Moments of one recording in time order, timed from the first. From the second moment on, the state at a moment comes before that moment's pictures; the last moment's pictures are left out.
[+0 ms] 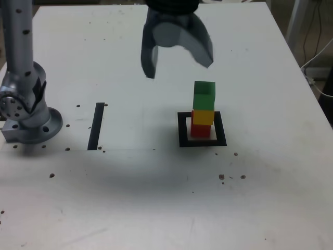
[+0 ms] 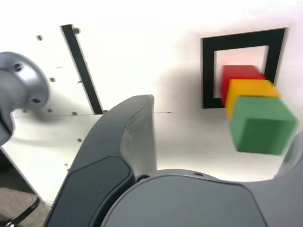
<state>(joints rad) -0.02 1.84 -1.63 1.53 0.04 0.04</state>
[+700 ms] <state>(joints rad) -0.01 1.59 -1.04 1.27 0.02 -0.01</state>
